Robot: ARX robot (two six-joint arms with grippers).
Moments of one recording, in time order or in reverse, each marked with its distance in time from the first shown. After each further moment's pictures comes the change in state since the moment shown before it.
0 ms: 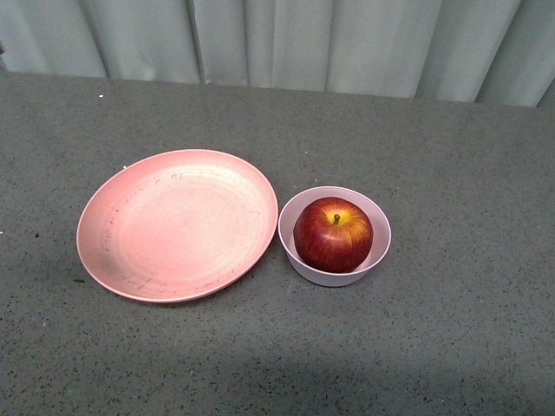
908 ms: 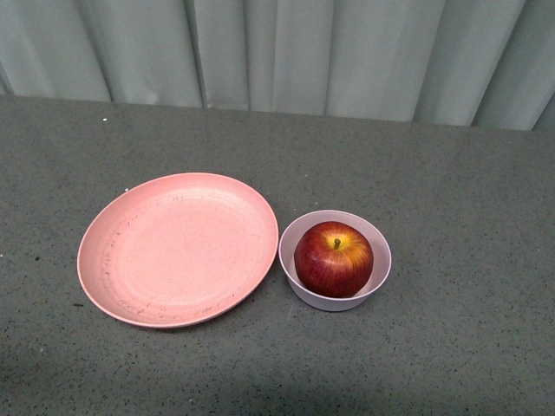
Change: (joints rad) left arm 0.260 -0.729 -0.211 -0.512 0.251 0.027; right arm 0.000 0.000 0.000 0.000 0.000 0.000
